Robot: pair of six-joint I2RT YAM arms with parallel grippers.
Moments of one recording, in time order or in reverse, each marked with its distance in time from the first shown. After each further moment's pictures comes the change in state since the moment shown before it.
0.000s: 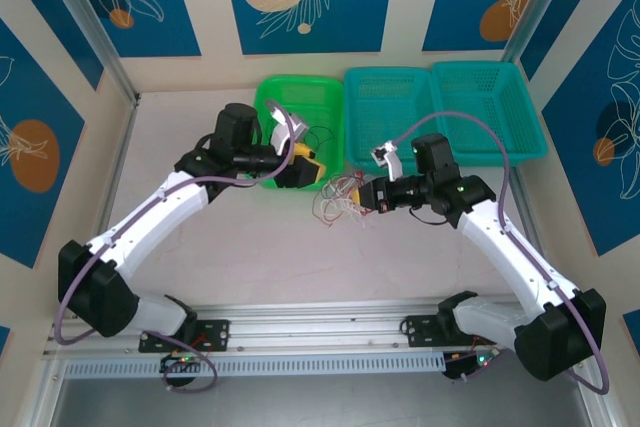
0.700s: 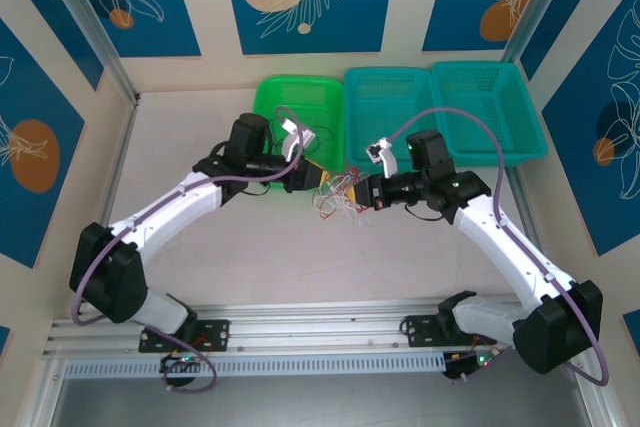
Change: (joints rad) left arm -0.012 0.077 -0.066 0.119 0.083 -0.188; right arm 0.026 0.032 0.023 0.021 -0.001 0.001
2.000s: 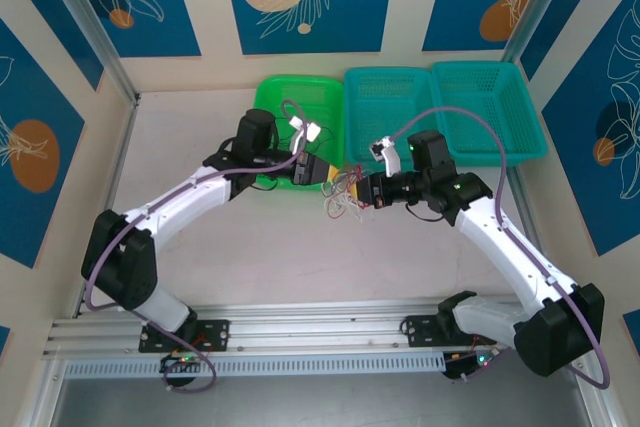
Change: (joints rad) left arm -0.001 0.084 0.030 0.112 0.133 -0.219; right arm 0.000 -0.017 -0.008 0.019 0.083 0.004
